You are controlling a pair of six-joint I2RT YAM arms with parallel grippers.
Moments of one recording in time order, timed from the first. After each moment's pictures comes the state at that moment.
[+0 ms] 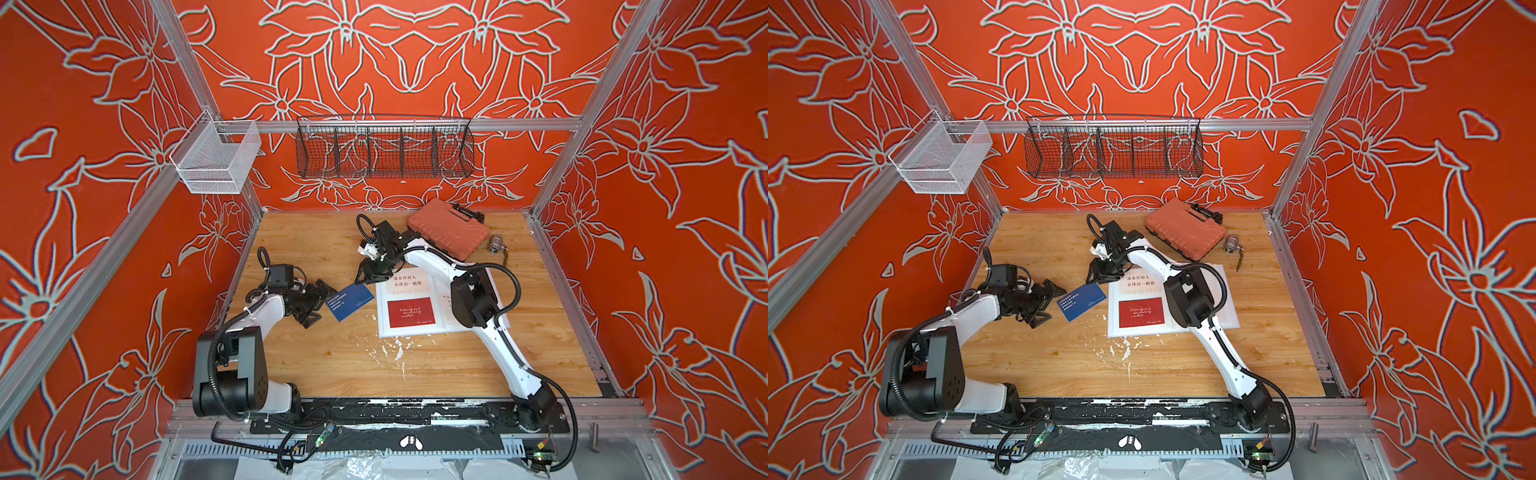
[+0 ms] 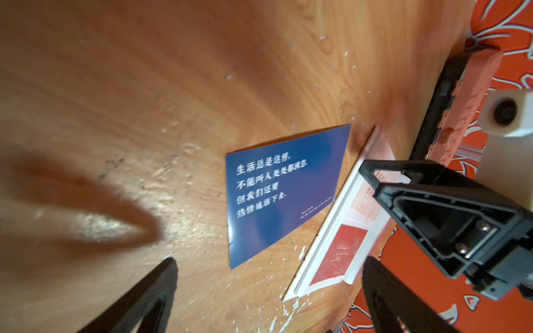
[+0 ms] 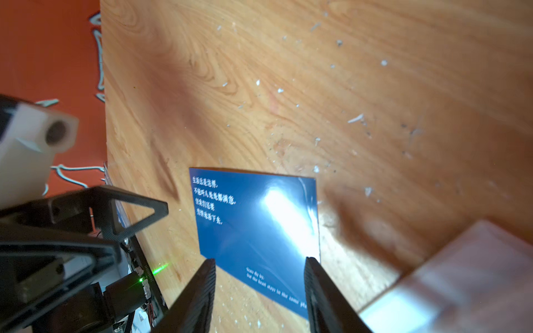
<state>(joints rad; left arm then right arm) 0.17 1.44 0.76 -0.44 0.58 -0.72 0.67 2.53 2.28 -0.90 -0.64 0.37</state>
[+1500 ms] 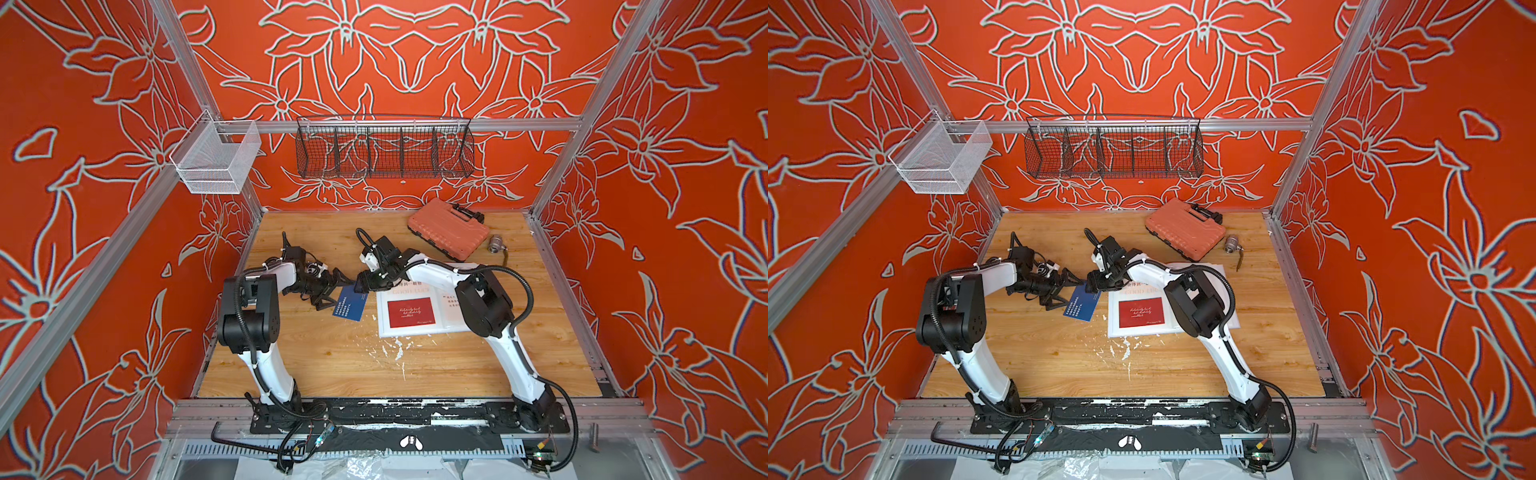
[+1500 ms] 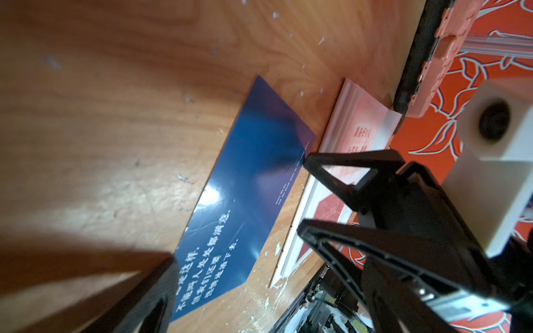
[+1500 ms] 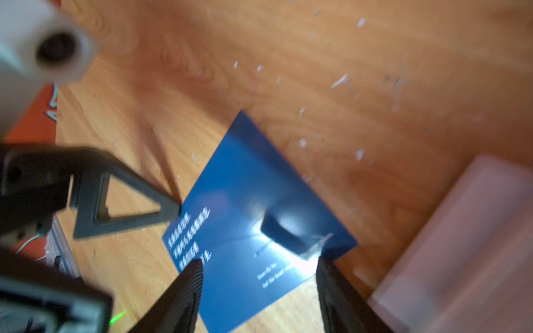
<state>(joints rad) 0.13 1.82 1.03 -0.58 0.85 -0.43 0.73 2.36 1.89 -0.55 -0.40 0.47</state>
